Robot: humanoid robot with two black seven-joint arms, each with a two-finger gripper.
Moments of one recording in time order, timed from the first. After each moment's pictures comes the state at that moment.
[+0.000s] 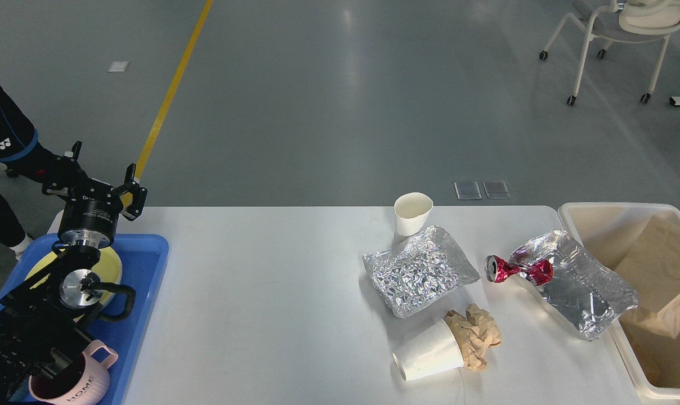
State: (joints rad) left arm -0.68 0.28 -0.76 -0.34 -0.19 -0.53 -0.56; right arm 0.73 -0.49 -1.19 0.11 0.52 -0.04 0.01
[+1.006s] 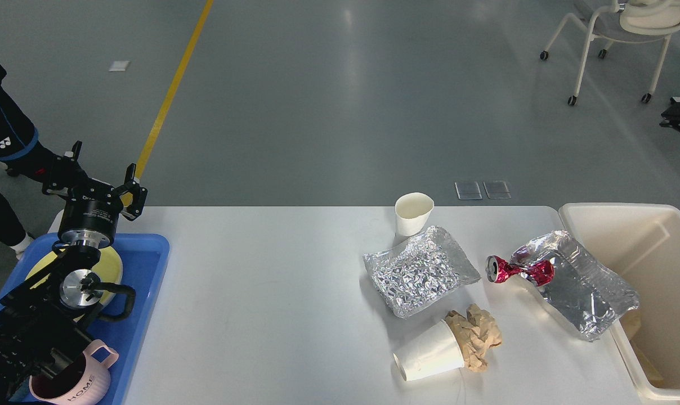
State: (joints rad) left arm -0.68 0.28 -0.76 -0.34 -0.19 -0.53 -0.56; right arm 1.29 -0.57 -1.20 0.21 0.37 0.40 0.03
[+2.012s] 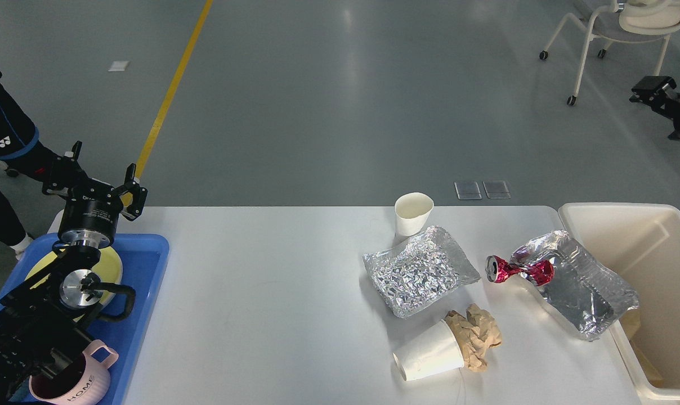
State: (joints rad) left arm -0.68 0.28 -0.76 -0.34 -0.19 -0.53 -0.56; right arm 1.38 -0.54 -1.19 0.27 0.33 0.40 0.03
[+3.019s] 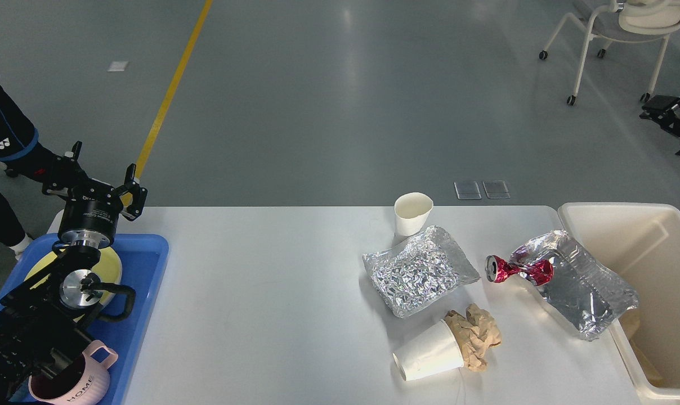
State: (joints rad) left arm -0.67 0.28 -0.76 -0.34 -0.19 -0.53 -0.56; right arm 1.28 -0.53 -1.12 0.16 0.35 0.40 0.04
